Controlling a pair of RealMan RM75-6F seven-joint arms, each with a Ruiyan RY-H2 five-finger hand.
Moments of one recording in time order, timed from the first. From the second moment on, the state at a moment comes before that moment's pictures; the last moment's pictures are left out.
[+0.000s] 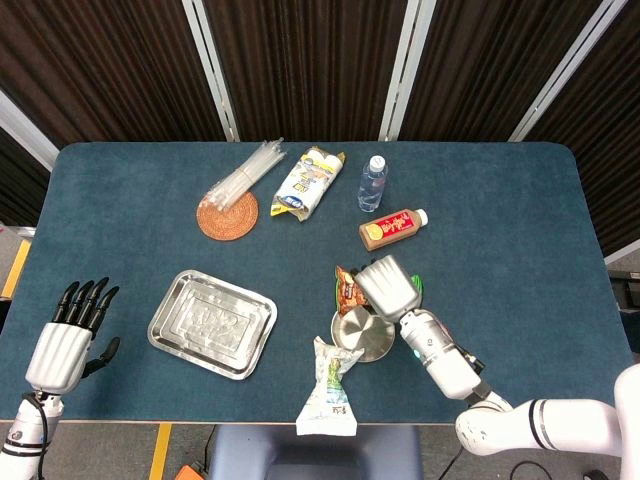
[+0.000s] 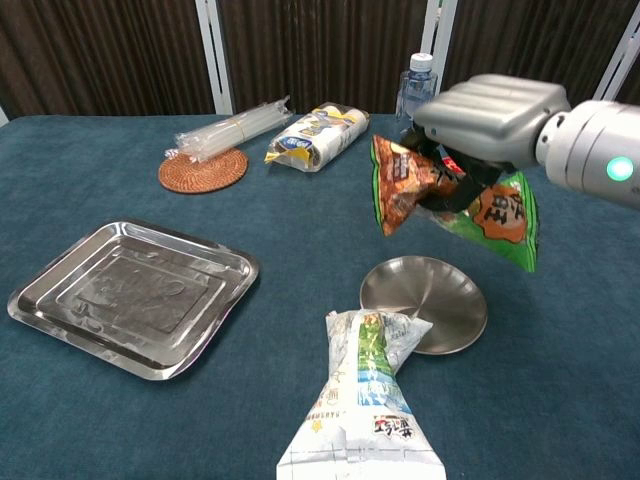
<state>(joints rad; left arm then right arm) -0.20 -1.33 -0.02 -1.33 1.66 1.57 0.05 0.86 -1.41 0.09 -1.76 -1.00 1.11 -0.85</state>
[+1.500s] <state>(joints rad) -0.27 -1.31 0.14 -1.38 2.00 1.54 -0.09 0.39 -1.26 -0.11 -1.70 -1.44 1.48 -0.17</state>
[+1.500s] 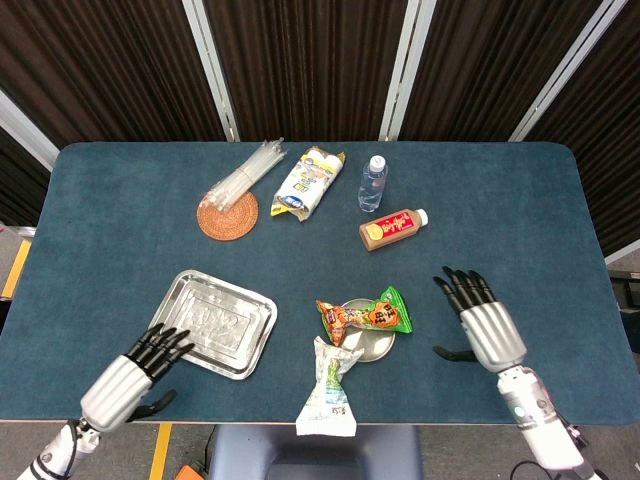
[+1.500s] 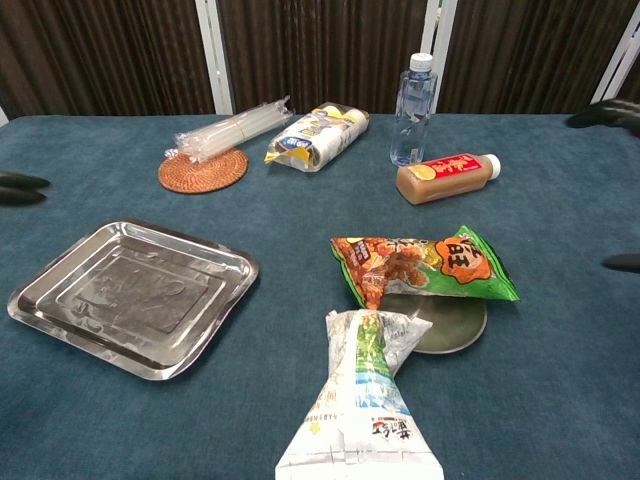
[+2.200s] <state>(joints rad) -0.53 -1.57 0.11 -1.54 2.16 1.15 0.24 0.22 -1.08 -0.11 -1.63 -1.50 1.47 0.20</state>
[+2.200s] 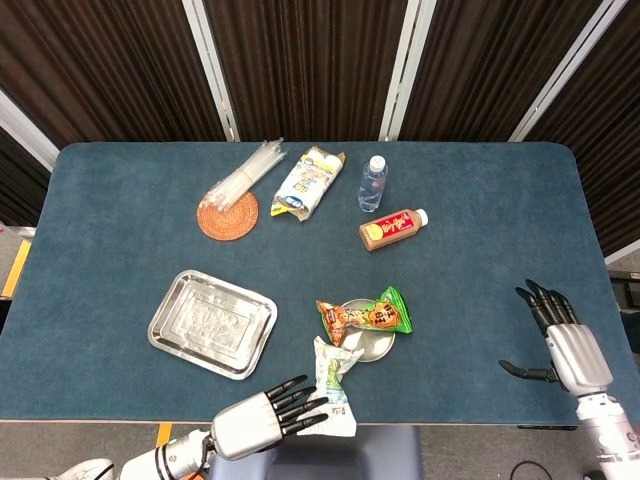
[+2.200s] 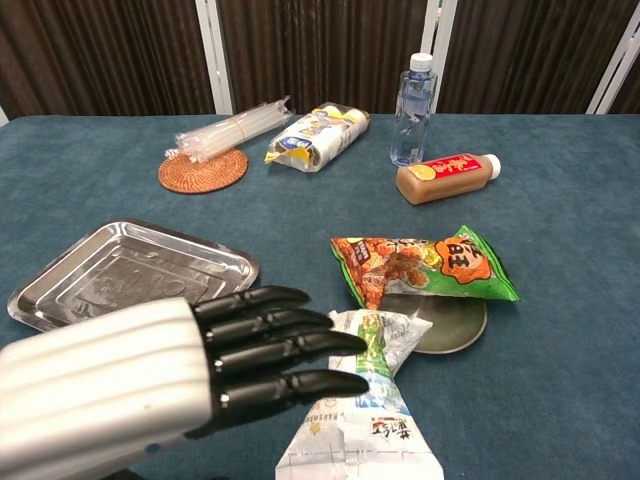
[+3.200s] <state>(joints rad) -0.74 -1.62 -0.01 -1.58 1.81 0.80 0.39 0.21 -1.06 -0.08 -1.66 -1.54 1.33 0.19</state>
